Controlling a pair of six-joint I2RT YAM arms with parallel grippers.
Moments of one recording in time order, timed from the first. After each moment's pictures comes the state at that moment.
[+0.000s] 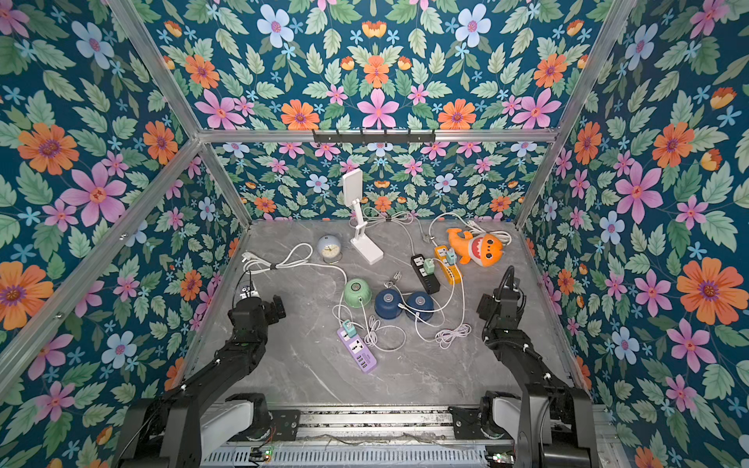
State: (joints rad) left arm -0.05 1.11 0.22 0.42 -0.38 -0.13; right arm -0.11 1.14 0.34 0.16 0.22 0.22
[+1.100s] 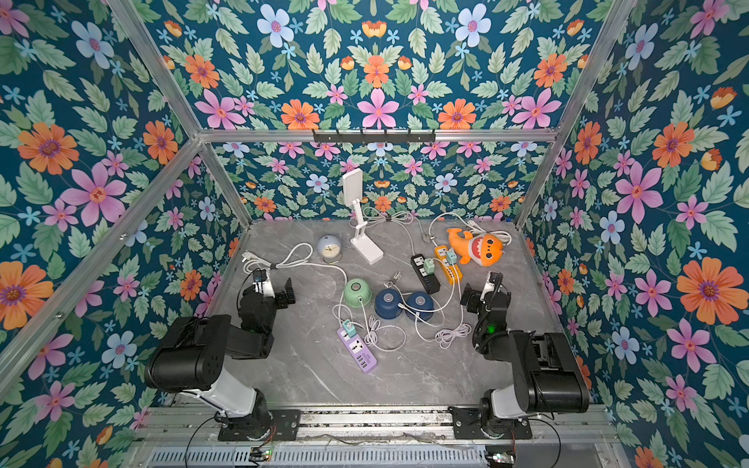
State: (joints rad) left arm -0.01 1.61 0.30 1.11 -0.13 0.00; right arm -0.04 1.44 0.28 0.82 0.12 0.15
